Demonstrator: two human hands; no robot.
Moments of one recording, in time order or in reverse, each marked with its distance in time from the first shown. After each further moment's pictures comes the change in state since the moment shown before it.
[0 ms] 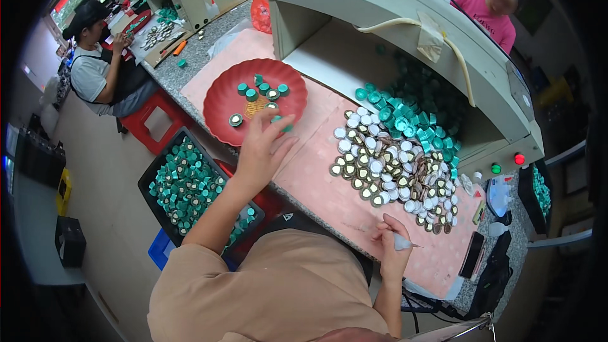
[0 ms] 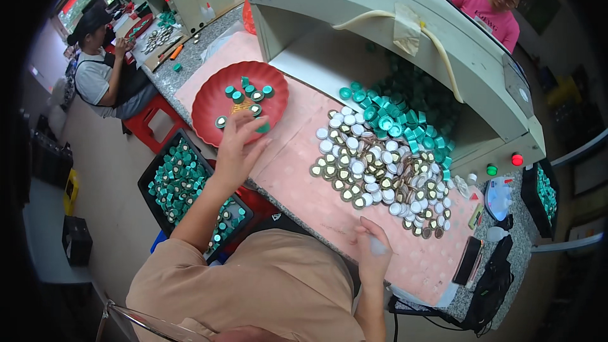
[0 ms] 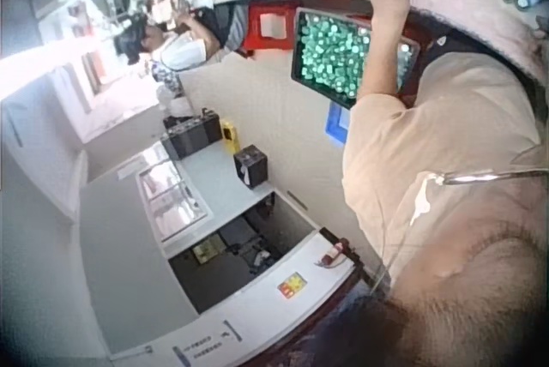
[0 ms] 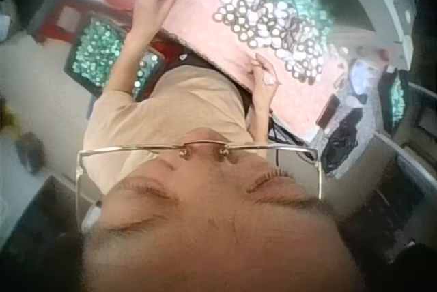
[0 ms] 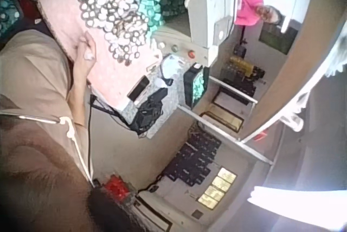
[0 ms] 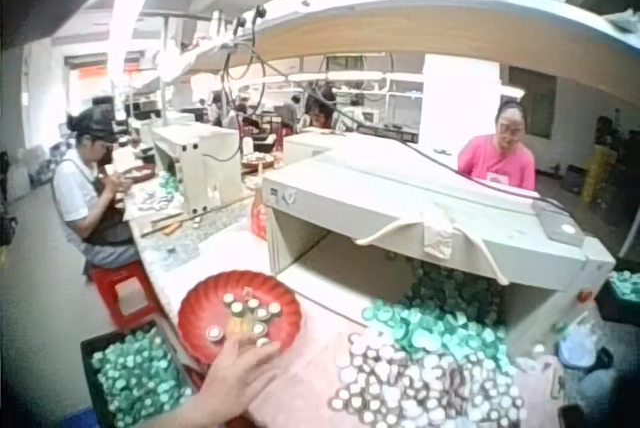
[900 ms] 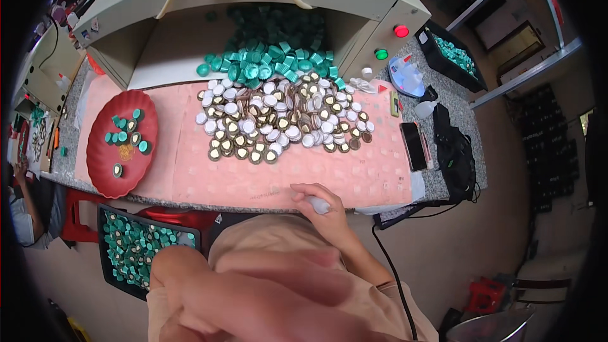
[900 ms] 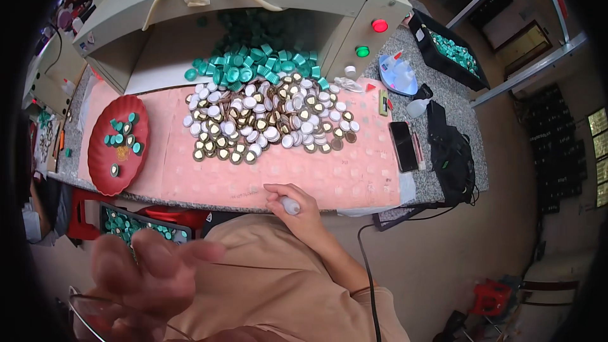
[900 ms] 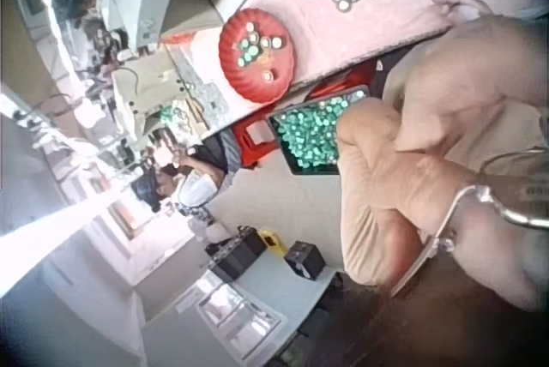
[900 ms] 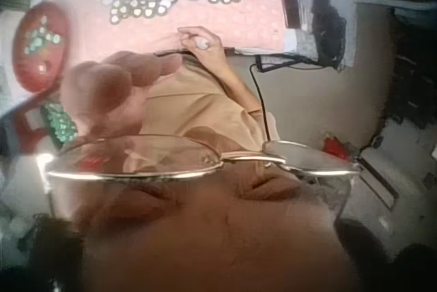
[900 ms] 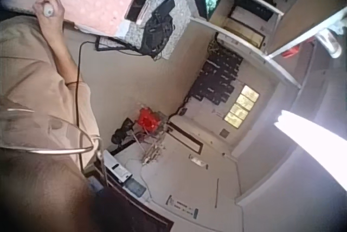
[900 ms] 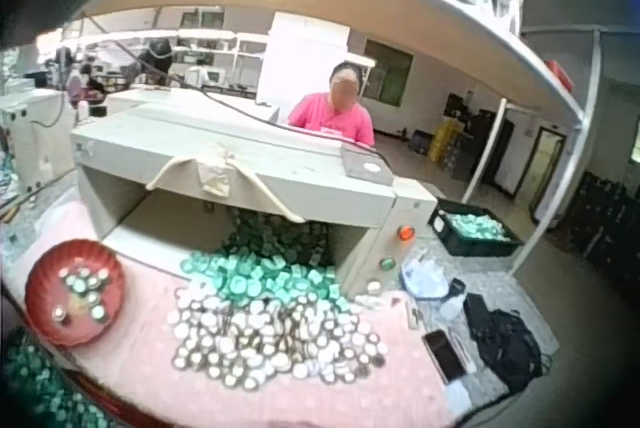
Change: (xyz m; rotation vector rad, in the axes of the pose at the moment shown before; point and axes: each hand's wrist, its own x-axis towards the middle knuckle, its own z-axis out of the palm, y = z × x) left_hand -0.029 0.199 -0.054 -1.762 -0.475 -0.284; right_hand -0.028 -0.001 -0.017 -0.248 0.021 -0.142
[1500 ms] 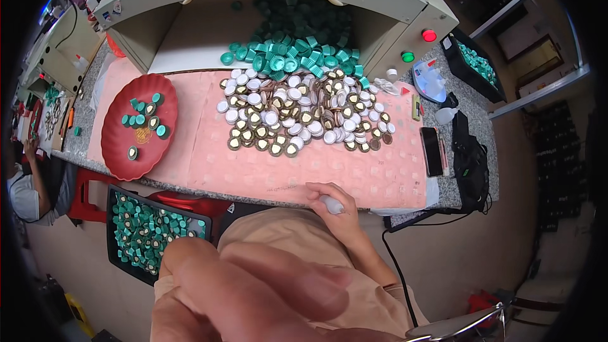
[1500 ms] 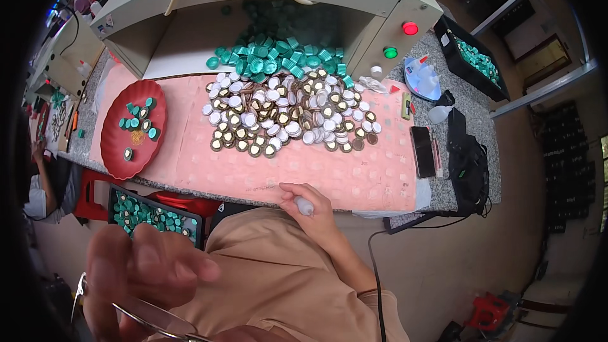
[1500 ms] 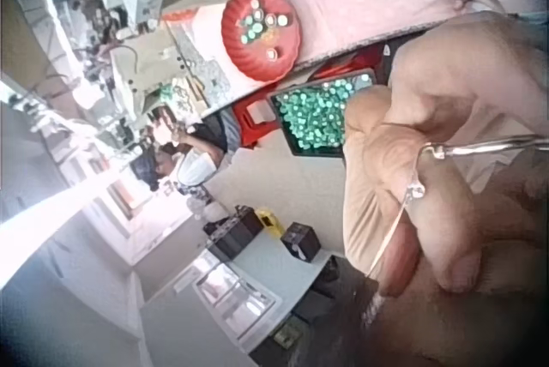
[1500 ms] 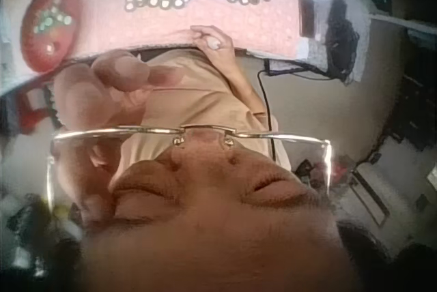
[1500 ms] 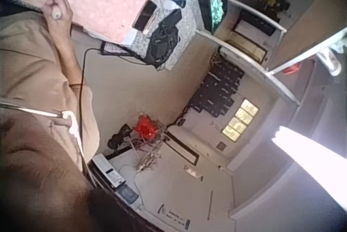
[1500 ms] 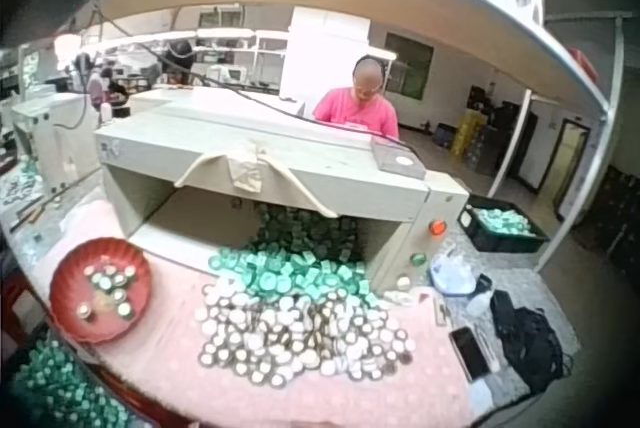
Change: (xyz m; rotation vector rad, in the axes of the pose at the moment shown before) left_hand 0.013 -0.006 -0.002 -0.121 -0.102 0.173; right_hand -0.001 0.009 0.003 -0.076 -0.063 -0.054
